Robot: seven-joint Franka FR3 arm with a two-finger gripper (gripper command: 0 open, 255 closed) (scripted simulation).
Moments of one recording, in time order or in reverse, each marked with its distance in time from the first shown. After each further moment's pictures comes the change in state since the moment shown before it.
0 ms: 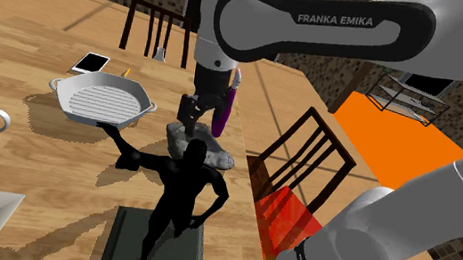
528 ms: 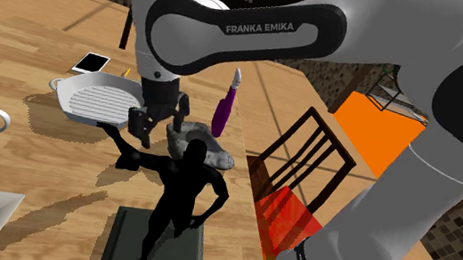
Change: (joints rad) arm 0.065 0.335 0.092 0.235 -0.141 0.013 0.179
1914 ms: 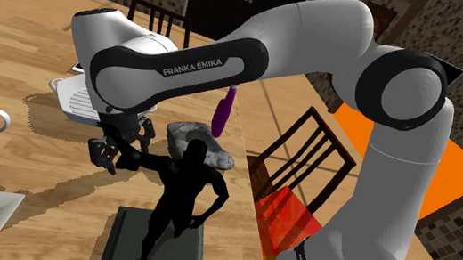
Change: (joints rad) arm 0.115 0.318 0.002 0.176 -0.147 0.050 0.134
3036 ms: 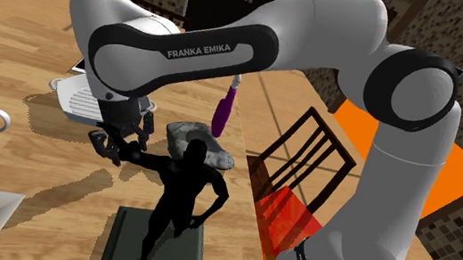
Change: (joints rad) arm -0.003 -0.032 0.008 0.038 0.016 -0.066 -0.008
